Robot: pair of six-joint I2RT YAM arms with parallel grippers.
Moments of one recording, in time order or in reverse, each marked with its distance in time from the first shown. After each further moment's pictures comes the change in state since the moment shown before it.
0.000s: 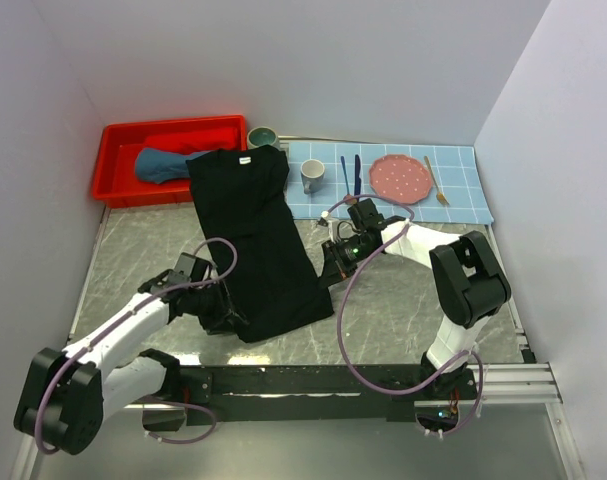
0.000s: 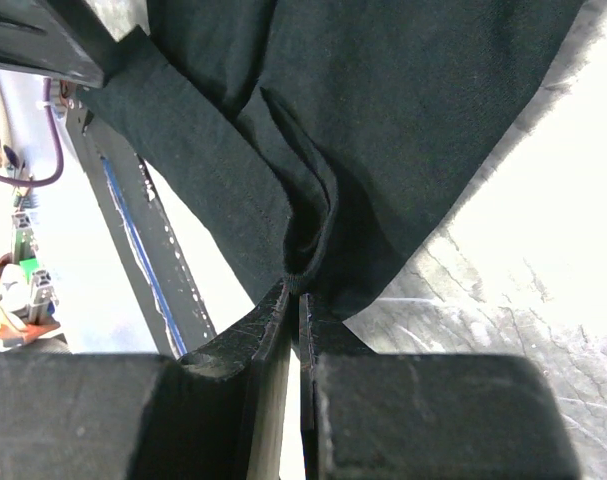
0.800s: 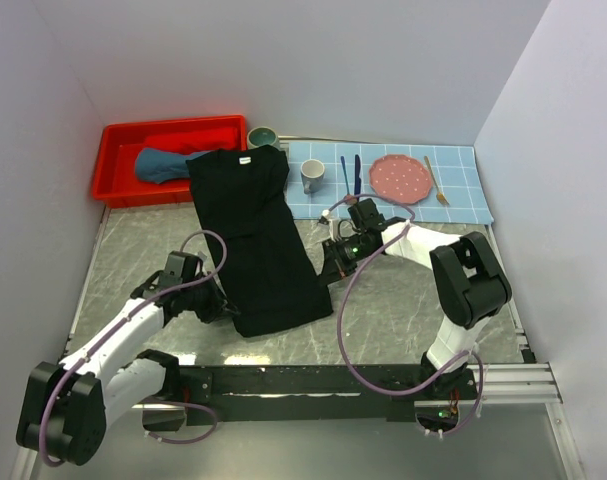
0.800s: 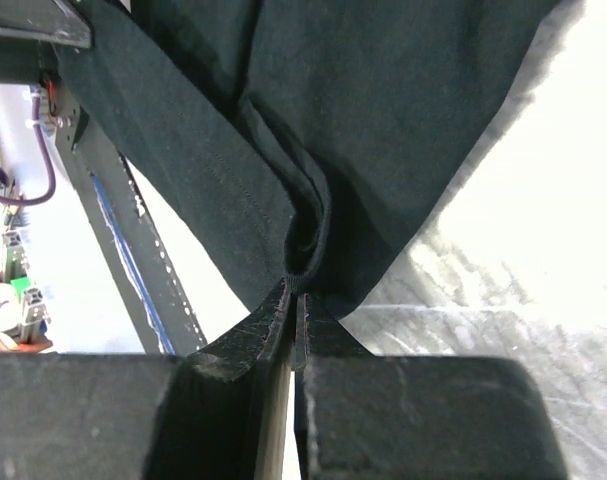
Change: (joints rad) left arm 0.082 -0.053 -0.032 0.108 -0.028 -0.024; right arm 0.000 -0.005 -0.013 0.050 0.031 0.037
